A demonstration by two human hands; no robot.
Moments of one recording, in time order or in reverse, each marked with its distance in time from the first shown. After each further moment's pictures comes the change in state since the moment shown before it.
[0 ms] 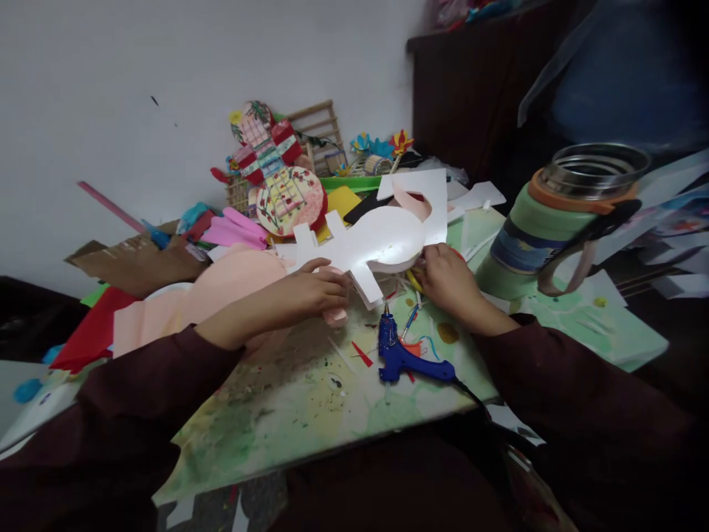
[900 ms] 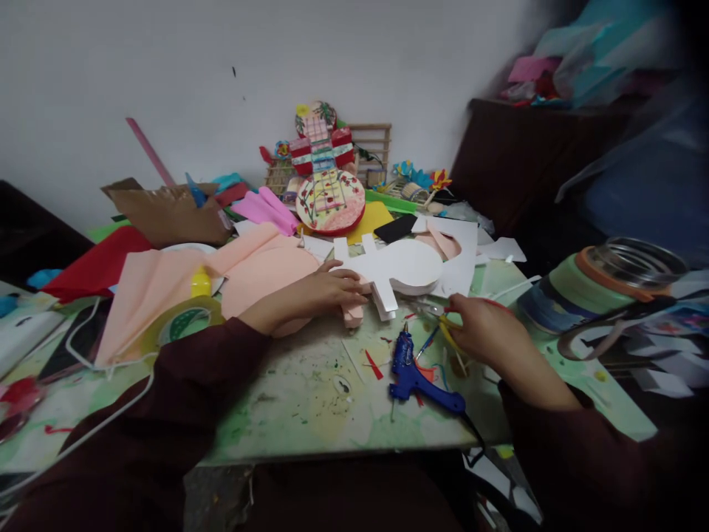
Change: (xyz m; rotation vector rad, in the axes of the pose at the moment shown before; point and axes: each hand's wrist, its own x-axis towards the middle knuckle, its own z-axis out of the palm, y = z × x) left_hand -0.046 -0.014 0.034 -0.204 0.300 -0.146; right_hand -0.016 -0.025 -0.064 -0.228 -0.342 -0.030
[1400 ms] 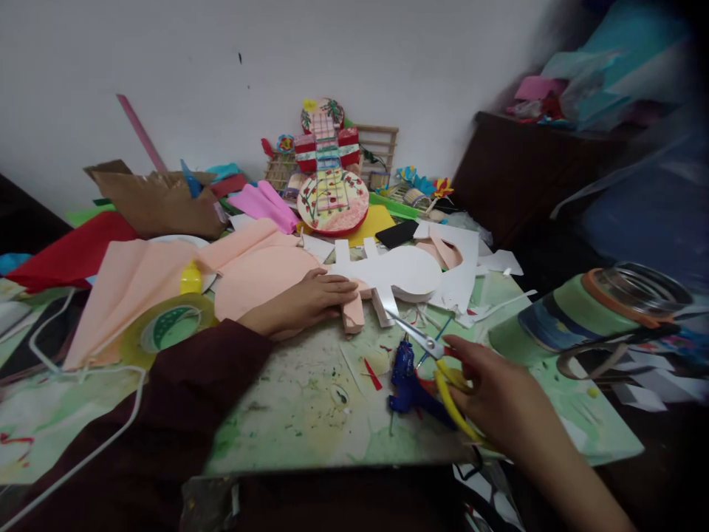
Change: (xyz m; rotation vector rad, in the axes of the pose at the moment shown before) left_hand -0.014 -0.030 0.010 0.186 -0.016 -0.021; right_hand -0.064 -0.028 -0.014 0.301 0.161 -0.090
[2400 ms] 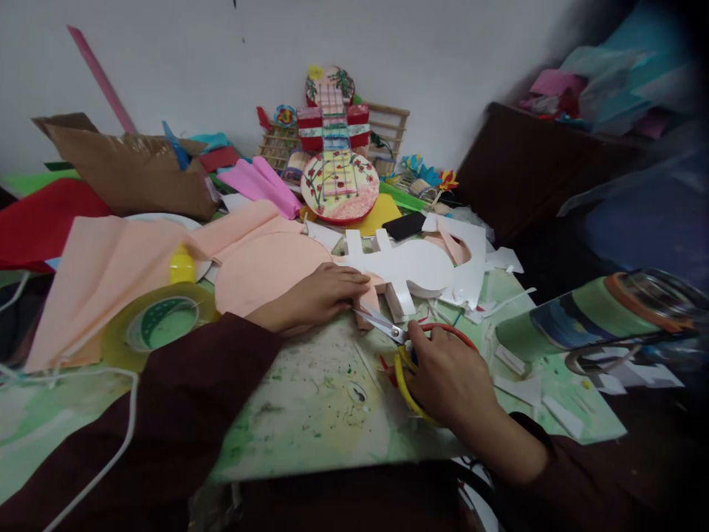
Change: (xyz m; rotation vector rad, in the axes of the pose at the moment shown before) left_hand -0.005 -0.015 0.016 -0.051 0.134 0.032; right_hand 0.039 -0.088 0.032 -0.553 -0.265 -0.001
